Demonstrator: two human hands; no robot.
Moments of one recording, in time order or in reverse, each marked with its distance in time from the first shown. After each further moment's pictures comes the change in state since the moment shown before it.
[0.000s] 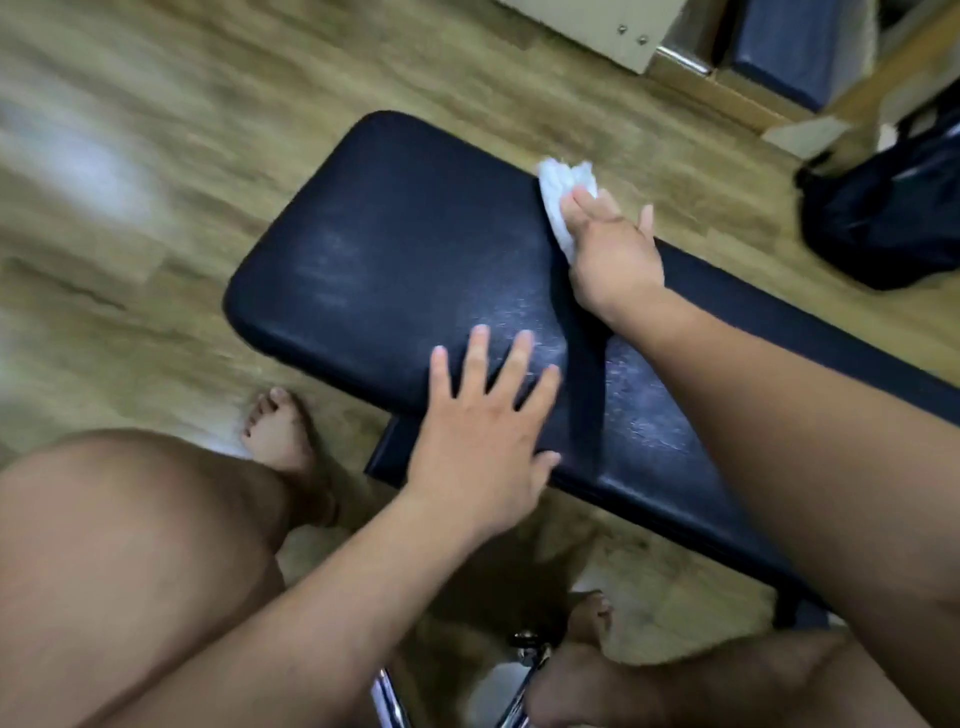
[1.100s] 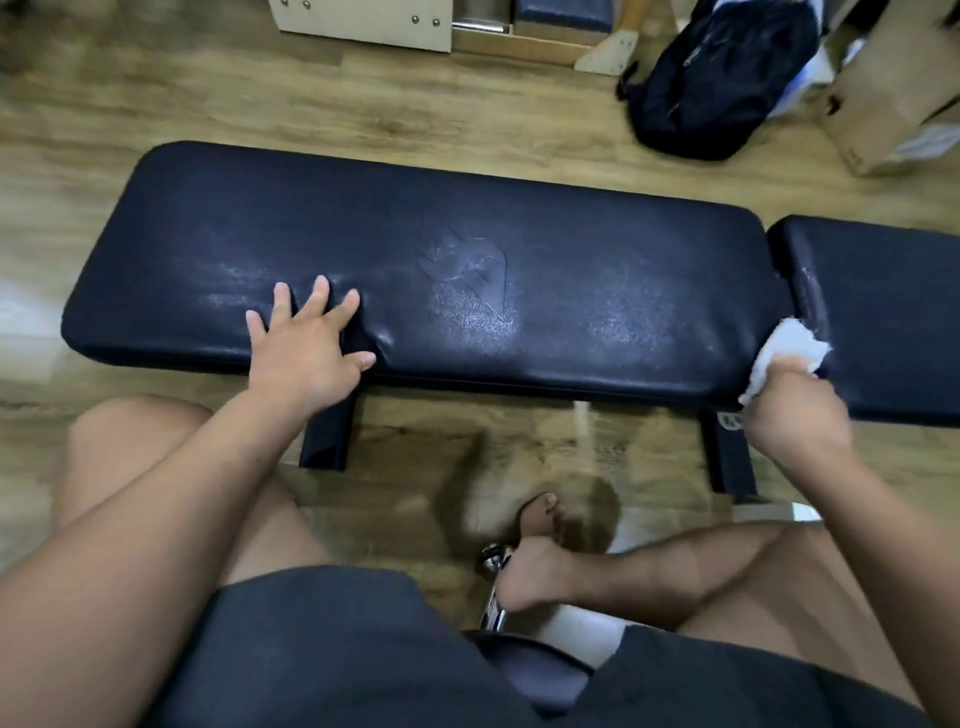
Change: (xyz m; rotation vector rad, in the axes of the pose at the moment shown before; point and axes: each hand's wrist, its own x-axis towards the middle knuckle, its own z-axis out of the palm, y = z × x) left_hand 0.014 0.009 0.010 0.055 -0.050 -0.195; right_hand -0.385 0.216 0.036 0.133 -0.122 0.939
